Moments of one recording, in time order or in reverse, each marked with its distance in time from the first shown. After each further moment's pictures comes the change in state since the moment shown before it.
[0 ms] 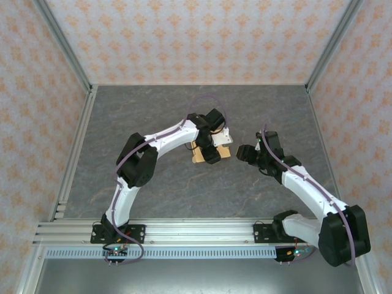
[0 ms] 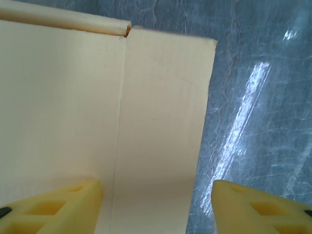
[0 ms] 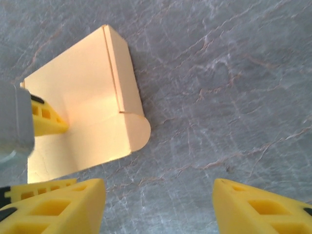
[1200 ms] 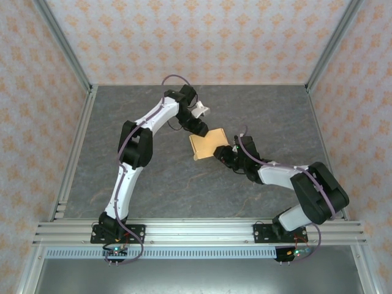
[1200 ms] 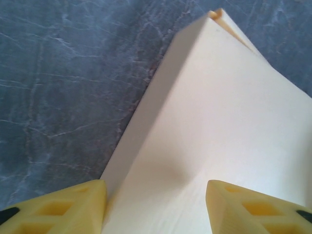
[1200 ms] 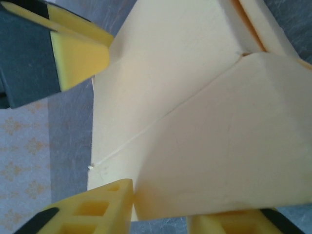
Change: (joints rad) left arm 0.310 0.269 0.382 -0.179 0.349 -0.253; right arm 0.179 0.388 -0.099 0.704 -0.149 0.449
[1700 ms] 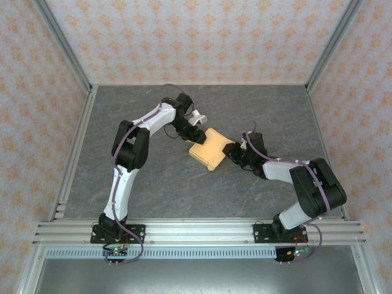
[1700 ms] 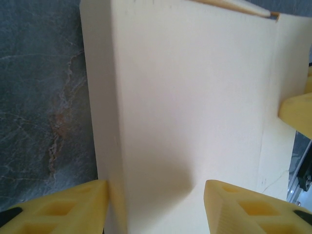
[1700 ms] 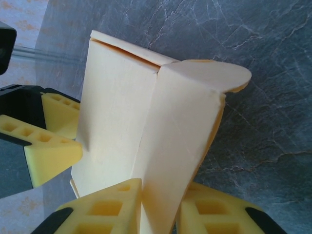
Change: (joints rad) left arm 0.006 -0.108 -0.259 0.097 0.121 -0.064; right arm -0.139 0.049 0.005 0.001 -0.089 -0.076
